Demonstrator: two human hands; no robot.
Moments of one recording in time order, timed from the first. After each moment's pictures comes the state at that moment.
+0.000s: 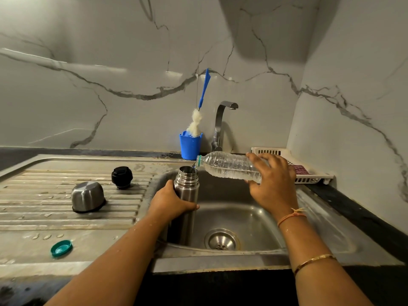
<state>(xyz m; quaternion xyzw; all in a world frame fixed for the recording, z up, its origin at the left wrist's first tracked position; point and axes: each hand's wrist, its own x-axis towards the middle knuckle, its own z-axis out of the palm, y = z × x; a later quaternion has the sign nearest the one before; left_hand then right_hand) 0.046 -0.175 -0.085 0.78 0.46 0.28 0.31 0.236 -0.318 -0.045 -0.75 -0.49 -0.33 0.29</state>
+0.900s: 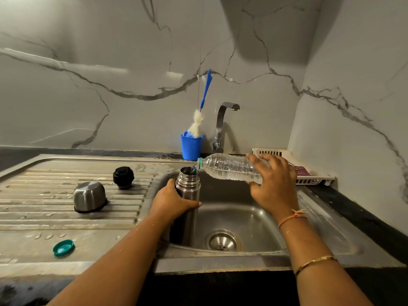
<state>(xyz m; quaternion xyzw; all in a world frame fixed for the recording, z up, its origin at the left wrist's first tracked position) 0.048 -0.173 -0.086 0.78 0.45 0.31 0.31 0.240 -0.316 -0.048 -0.74 -0.50 -0.35 0.29</state>
